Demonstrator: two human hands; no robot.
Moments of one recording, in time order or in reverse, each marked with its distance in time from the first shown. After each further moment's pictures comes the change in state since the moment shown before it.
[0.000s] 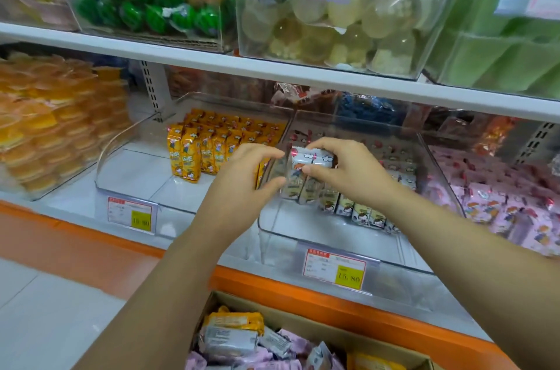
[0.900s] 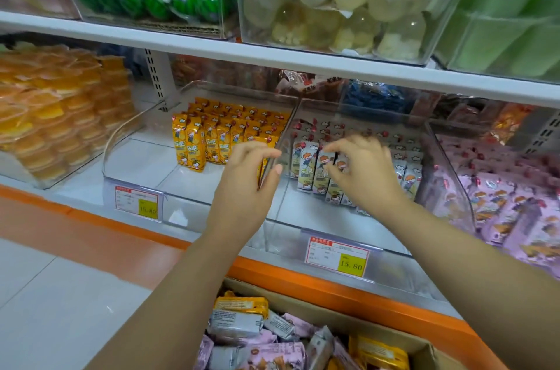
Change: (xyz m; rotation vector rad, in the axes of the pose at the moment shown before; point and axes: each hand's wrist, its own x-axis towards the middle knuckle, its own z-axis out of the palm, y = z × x) left_hand -0.013 -0.008 0.019 0.009 0.137 -0.056; right_hand -0.013 0.028 0.021 -0.357 0.200 0.086
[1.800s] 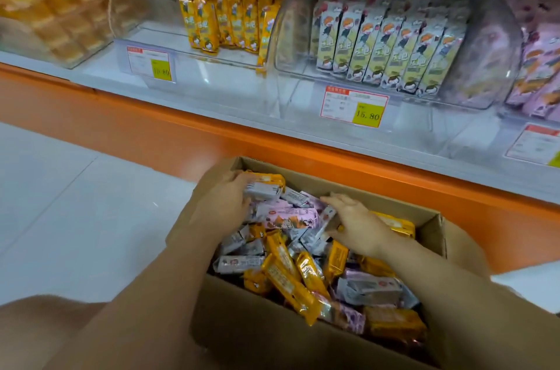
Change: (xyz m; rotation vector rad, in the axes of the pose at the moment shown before) left_hand -0.188 -0.102 0.015 0.460 -0.590 -0.298; right_hand -0.226 0.007 0.111 0.194 -0.847 0.055
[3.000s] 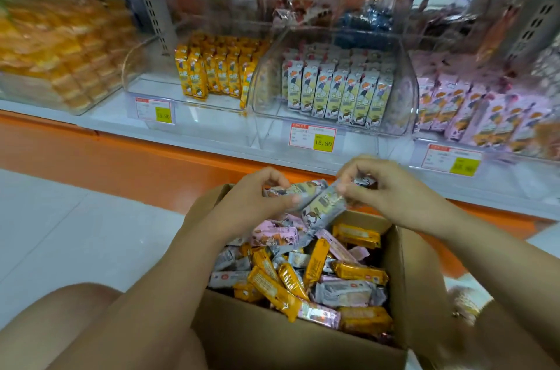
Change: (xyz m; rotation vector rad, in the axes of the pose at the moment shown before) left_hand -0.048 0.116 -0.087 -0.801 -0.157 0.104; right_hand -0.113 -0.039 -0.133 0.424 0.335 -0.263
